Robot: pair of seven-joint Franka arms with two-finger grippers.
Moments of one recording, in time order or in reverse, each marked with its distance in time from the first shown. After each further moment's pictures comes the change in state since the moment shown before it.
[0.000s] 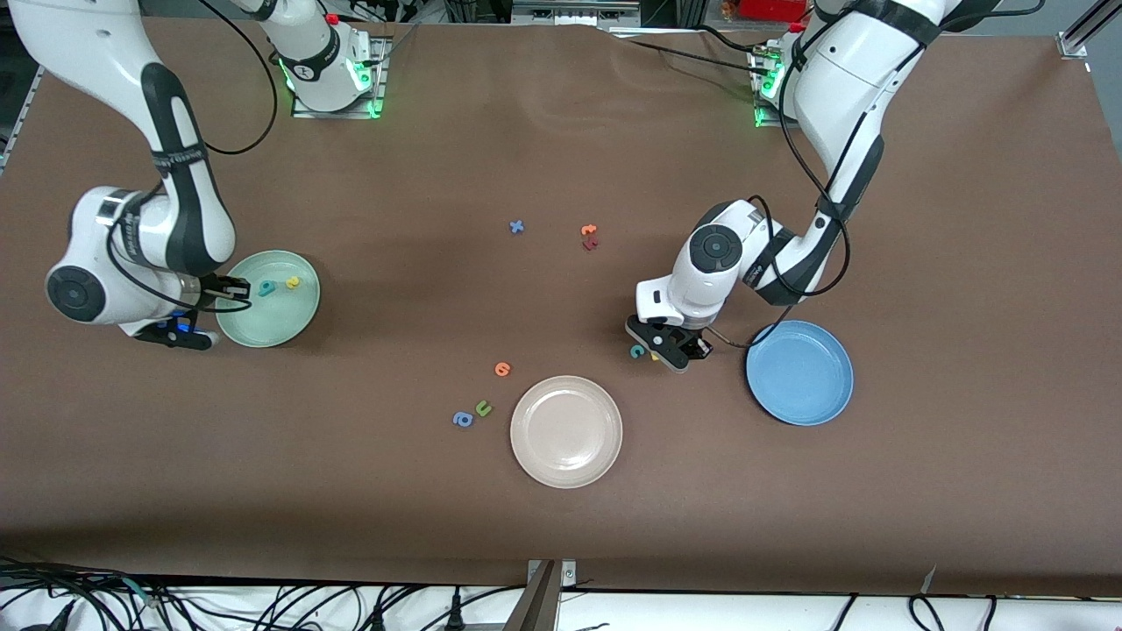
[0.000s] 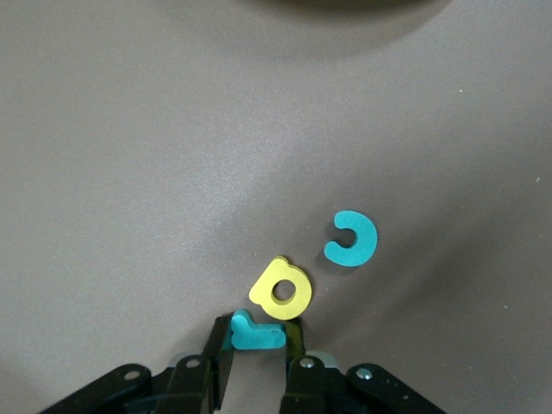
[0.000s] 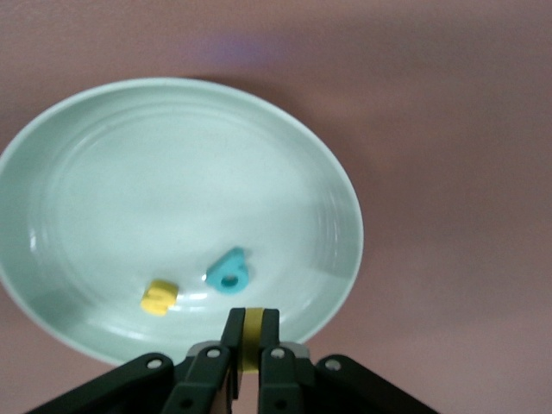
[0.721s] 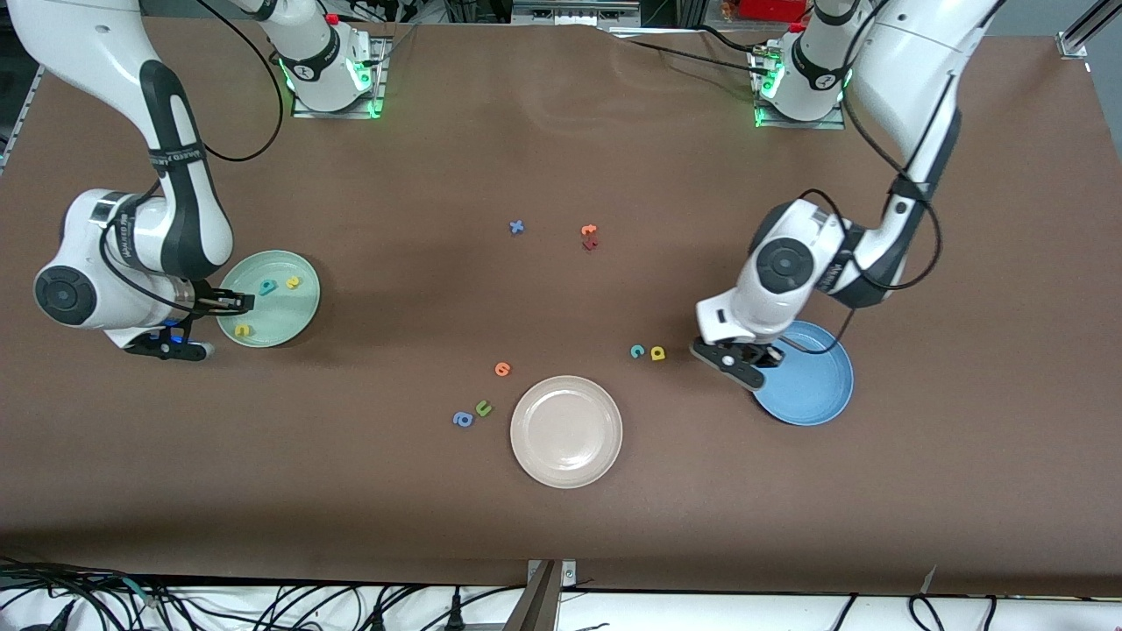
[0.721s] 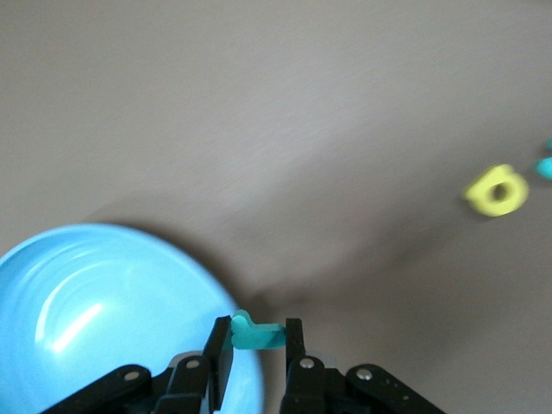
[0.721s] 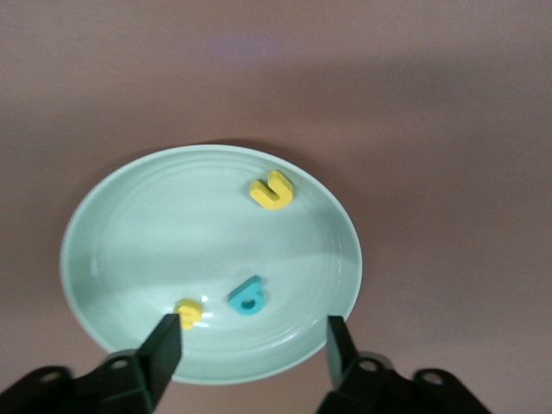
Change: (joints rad) left arm 0.173 -0.118 0.000 0.006 0.000 -0.230 0.049; right arm 0.017 -0.033 0.000 0.101 0.000 -0.069 -0.016
